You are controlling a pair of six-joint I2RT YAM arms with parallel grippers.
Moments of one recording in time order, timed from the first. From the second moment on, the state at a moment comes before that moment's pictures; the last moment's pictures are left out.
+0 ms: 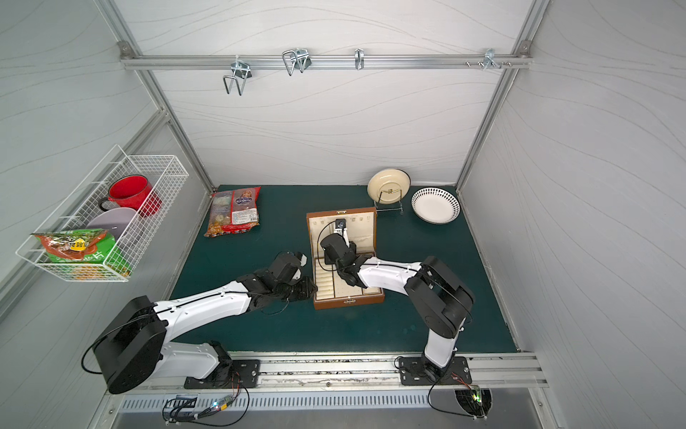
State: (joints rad) left arm -0.74 1.34 0.65 -0.23 0.17 -0.82; right arm 0.90 1.73 1.01 0.09 0.47 0.50
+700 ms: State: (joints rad) left arm -0.74 1.32 0.63 -0.20 0.17 -0.82; right arm 0.83 1.65 1.02 0.06 0.42 0.42
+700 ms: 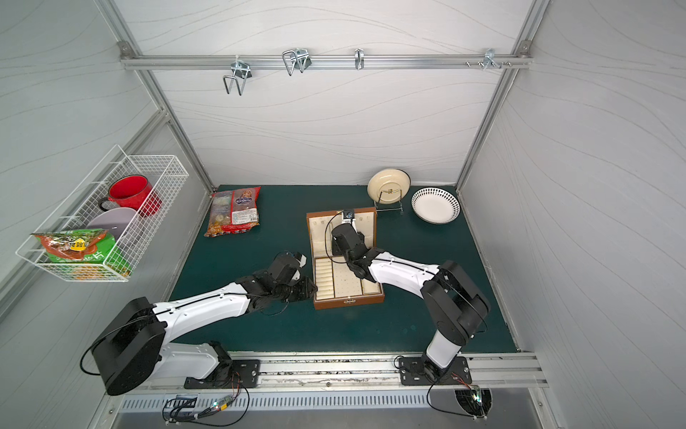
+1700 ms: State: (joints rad) left arm -0.74 1.32 0.63 -0.20 0.17 -0.82; right arm 0.79 1.65 1.07 0.05 0.41 0.26
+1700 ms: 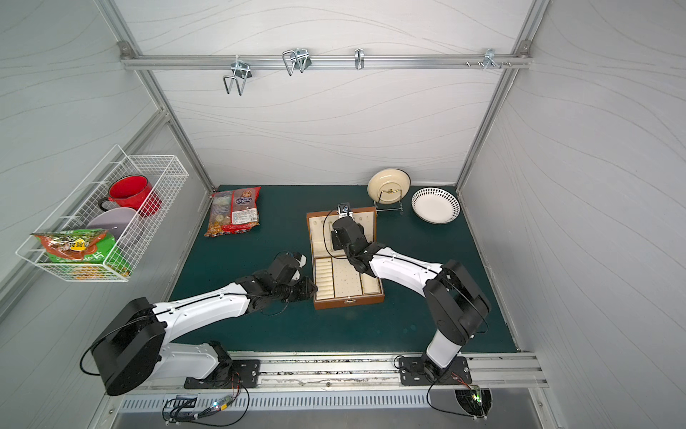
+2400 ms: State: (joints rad) left arm -0.74 1.32 0.63 -0.20 0.17 -0.82; right arm 0.78 1.62 1.01 0.04 0.39 0.30
